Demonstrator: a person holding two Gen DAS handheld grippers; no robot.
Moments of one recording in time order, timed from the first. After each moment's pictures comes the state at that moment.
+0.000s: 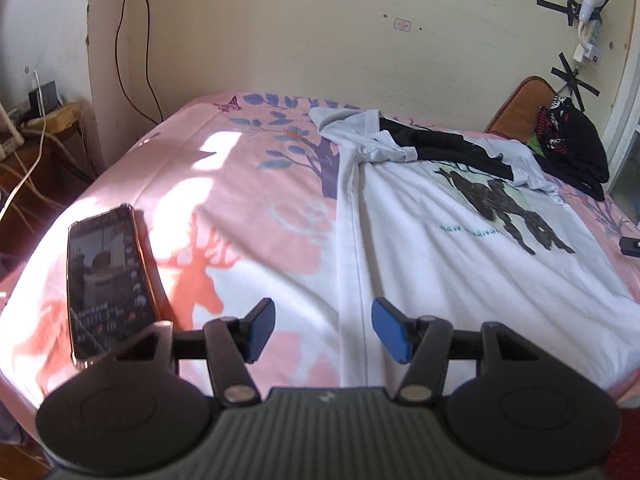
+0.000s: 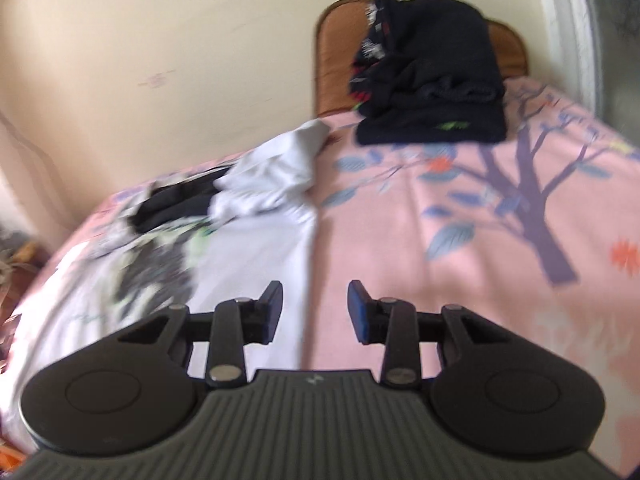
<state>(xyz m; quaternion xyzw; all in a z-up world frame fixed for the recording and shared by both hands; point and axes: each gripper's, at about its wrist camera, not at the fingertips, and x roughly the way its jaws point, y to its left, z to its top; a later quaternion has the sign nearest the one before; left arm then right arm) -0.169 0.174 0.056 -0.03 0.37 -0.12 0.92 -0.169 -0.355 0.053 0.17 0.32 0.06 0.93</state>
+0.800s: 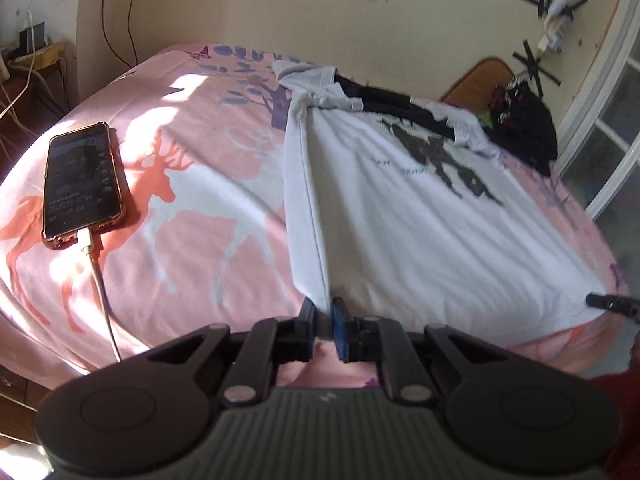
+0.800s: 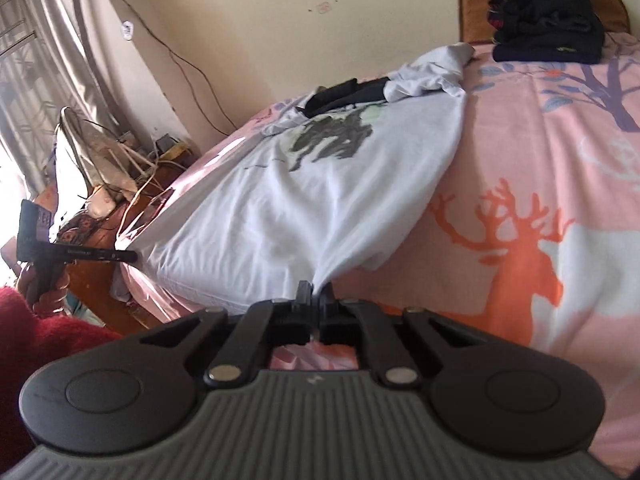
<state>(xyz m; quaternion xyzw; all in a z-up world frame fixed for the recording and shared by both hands) -0.232 0.172 0.058 -0.11 0.41 -0.17 0.89 -0.292 -0.308 0.039 0.16 0.33 0.27 0.89</state>
